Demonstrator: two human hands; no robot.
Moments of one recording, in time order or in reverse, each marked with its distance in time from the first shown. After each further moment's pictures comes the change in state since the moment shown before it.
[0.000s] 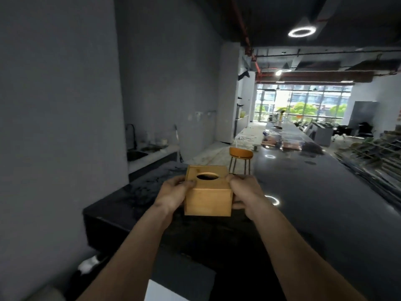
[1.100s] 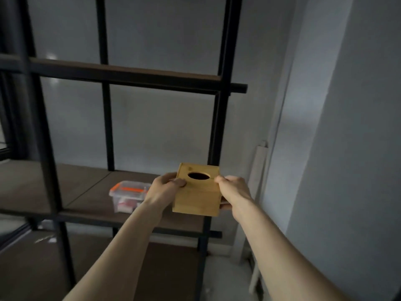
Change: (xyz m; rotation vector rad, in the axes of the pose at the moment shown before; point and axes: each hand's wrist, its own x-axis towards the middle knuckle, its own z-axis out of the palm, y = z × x) left_hand -0.409 -0.129 -0.708 -0.041 1.227 -0.089; right_hand -0.522 -0.104 0.710 -0.100 -1.145 -0.377
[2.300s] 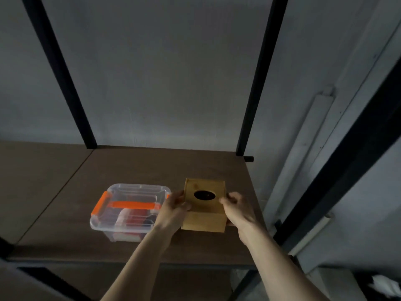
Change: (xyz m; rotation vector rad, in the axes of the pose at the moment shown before) left_hand 0.453 -0.234 -0.084 0.086 -0.128 -0.351; right_hand 0.361 0.103 0.302 -0.136 -0.065 0.364
